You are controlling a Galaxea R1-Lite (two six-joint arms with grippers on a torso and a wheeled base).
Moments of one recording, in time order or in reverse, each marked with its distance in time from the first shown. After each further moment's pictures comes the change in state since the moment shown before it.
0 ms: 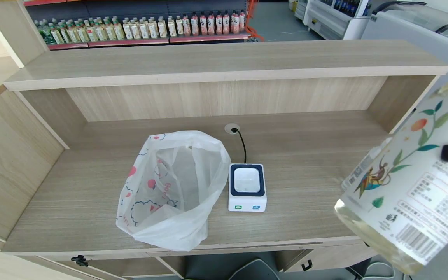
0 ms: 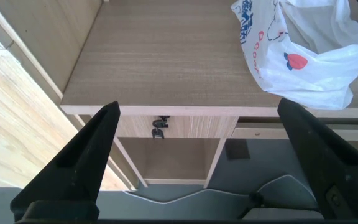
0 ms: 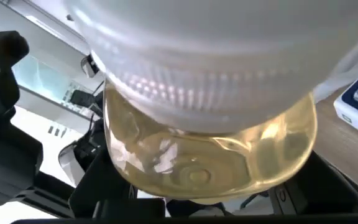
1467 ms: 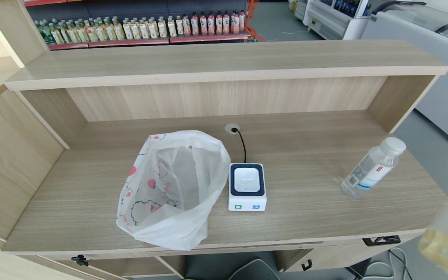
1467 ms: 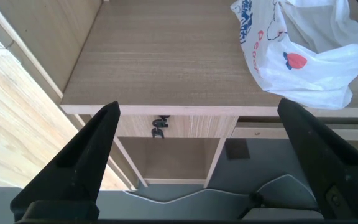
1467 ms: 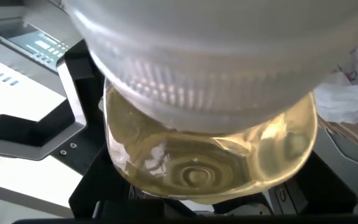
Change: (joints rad) left arm 0.000 0.000 0.000 0.000 0.000 0.000; right arm -0.043 -0.105 -0.044 -0.005 0.163 0.211
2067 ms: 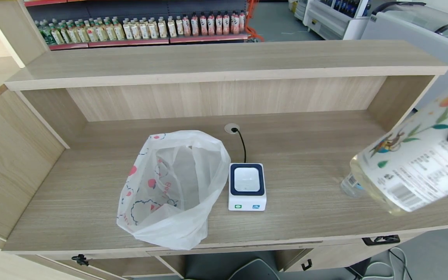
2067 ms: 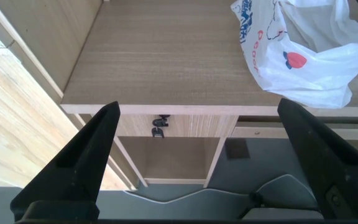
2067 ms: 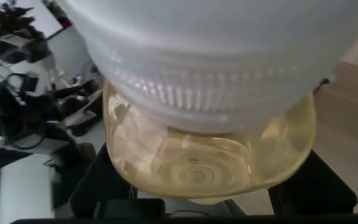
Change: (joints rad) left arm 0.000 0.000 0.000 0.000 0.000 0.000; right arm -0.095 0.058 0.055 0.004 -0.333 -0.624
